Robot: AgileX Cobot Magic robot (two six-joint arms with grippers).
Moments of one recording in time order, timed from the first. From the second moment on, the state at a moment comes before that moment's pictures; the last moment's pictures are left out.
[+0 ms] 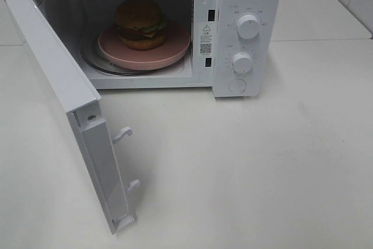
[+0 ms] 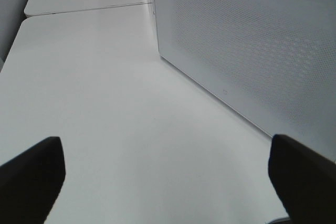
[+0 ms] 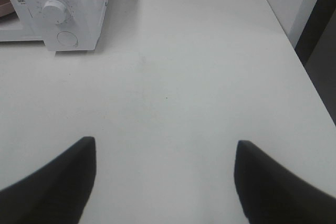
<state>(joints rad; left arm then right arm) -0.07 -0.01 -0.50 -0.05 1.05 0.11 0.13 0.00 -0.51 -0.19 1.02 0.18</state>
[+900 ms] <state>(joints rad) -0.07 -0.01 -0.50 -0.05 1.05 0.11 0.13 0.00 -0.51 -0.18 1.02 0.18</state>
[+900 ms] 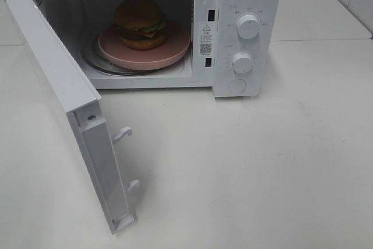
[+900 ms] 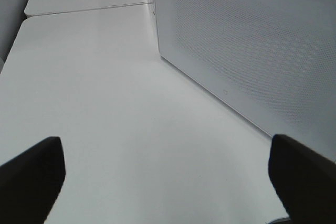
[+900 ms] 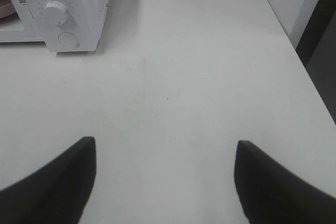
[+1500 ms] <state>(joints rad) -0.07 0.04 -0.53 -0.05 0.89 0.11 0.13 0.00 -0.51 -0.18 1.02 0.18</state>
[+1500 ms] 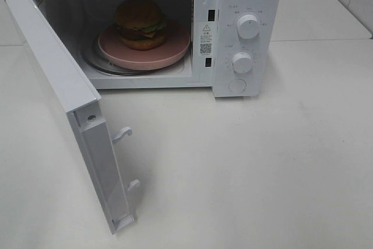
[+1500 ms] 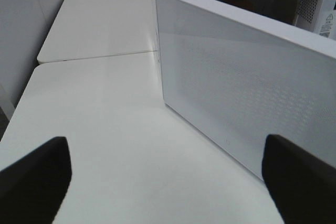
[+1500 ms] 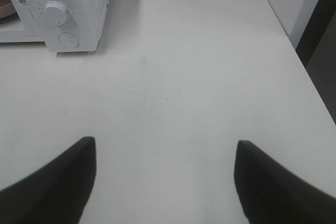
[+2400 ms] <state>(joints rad) -0.07 0.56 -0.37 -0.07 0.06 0.10 0.13 0.00 -0.51 -0.18 1.02 0.18</state>
